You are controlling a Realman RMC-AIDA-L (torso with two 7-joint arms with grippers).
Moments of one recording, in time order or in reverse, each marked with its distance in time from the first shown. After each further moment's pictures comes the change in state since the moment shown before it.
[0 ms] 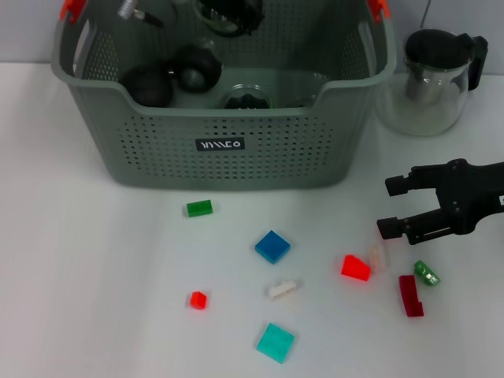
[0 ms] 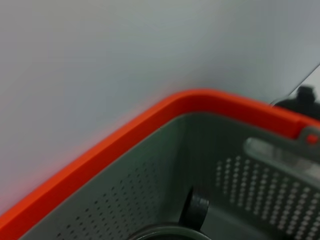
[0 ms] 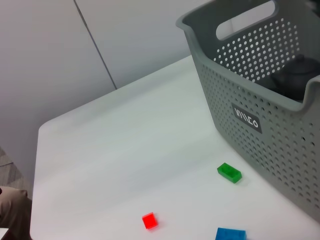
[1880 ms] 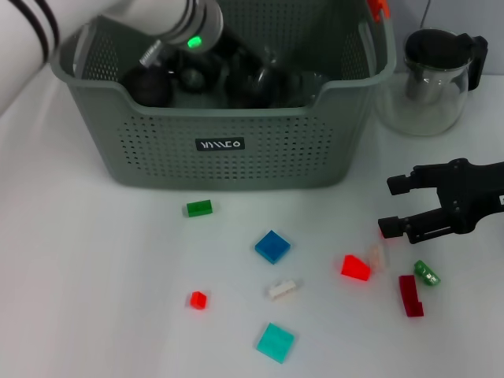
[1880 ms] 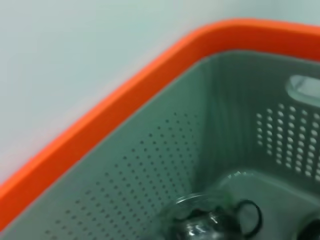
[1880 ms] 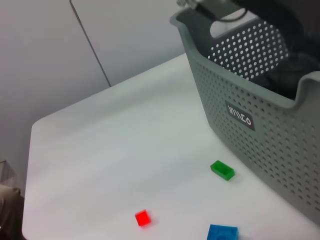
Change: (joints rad) left arm 0.024 -0.124 0.005 -0.067 0.265 -0.233 -0.049; right arm -0.004 0.001 -0.003 -0.005 -0.005 0.015 -0.003
